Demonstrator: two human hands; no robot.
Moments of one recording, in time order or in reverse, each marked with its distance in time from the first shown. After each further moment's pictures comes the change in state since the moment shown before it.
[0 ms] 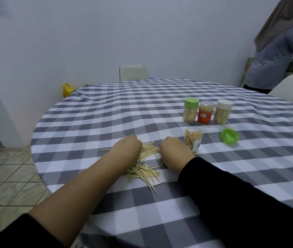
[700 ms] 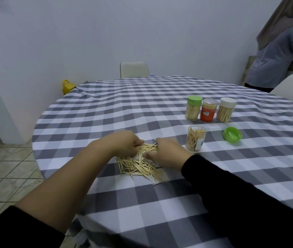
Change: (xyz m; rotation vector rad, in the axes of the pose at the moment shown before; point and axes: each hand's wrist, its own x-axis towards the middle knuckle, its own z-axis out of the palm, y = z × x) left_hand -0.005 -0.025 -0.030 -0.186 -0.220 0.073; right_hand 0.008 -0.018 0.000 0.291 -0.117 0.107
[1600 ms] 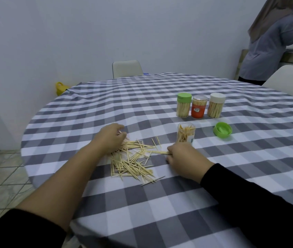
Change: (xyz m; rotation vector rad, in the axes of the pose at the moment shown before) left_hand 0.015 -0.011 0.011 -0.401 0.271 -0.252; right_hand -0.032 0.055 -0.005 -0.109 0.064 -0.044
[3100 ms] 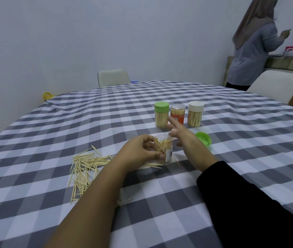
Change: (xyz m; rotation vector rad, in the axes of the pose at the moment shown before) left_hand 0.006 0.123 0.061 -0.508 -0.190 0.149; right_hand 0.021 0.090 -0.030 1.047 0.251 -0.067
